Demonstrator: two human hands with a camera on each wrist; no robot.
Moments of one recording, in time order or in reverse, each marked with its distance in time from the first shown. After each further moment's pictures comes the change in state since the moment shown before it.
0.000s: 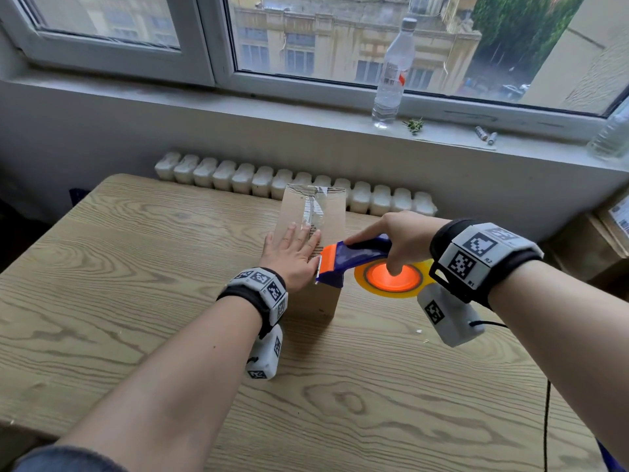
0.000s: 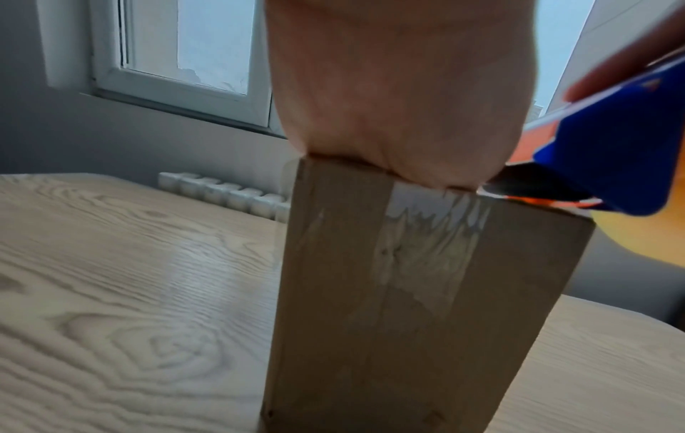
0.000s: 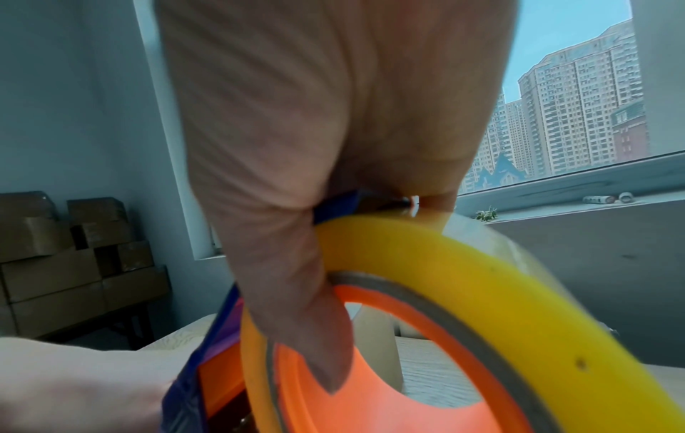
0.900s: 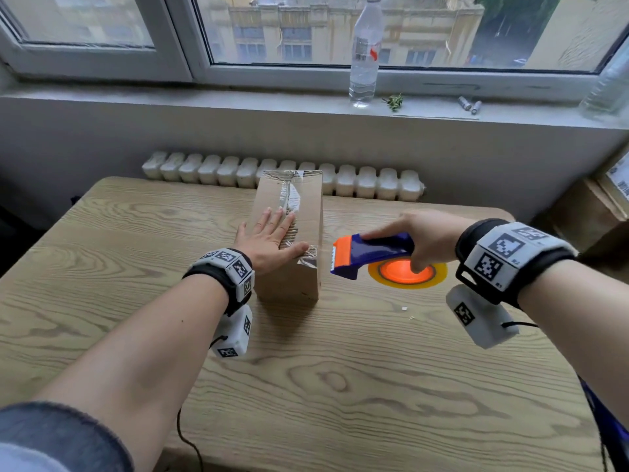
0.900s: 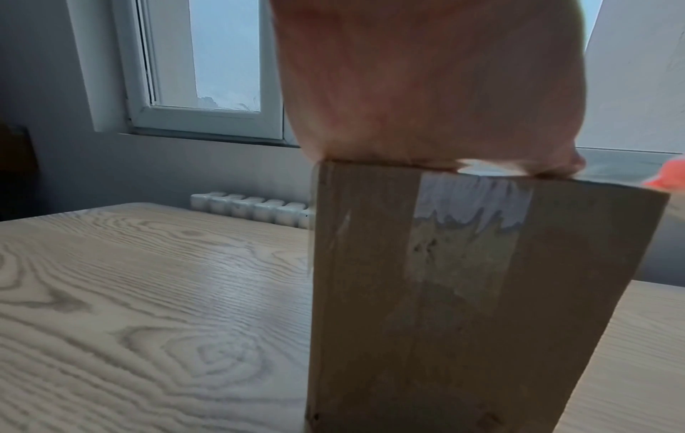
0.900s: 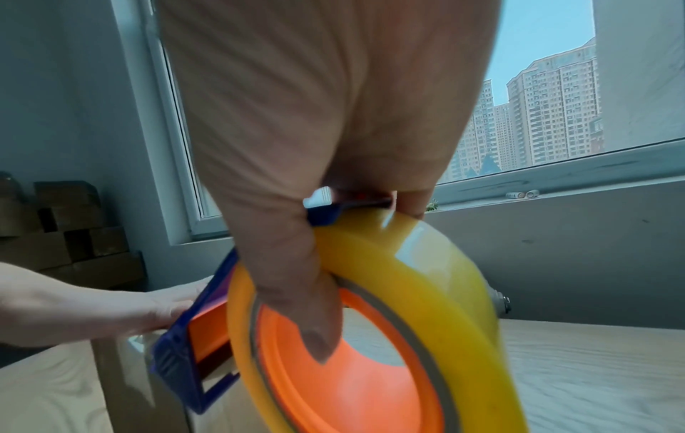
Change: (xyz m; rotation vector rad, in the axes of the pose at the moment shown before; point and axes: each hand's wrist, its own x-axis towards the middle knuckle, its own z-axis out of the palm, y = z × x) left_hand -0.002 0.004 0.000 0.058 -0.019 -0.028; right_hand -0.038 0.072 0.042 0.036 0.055 -0.017
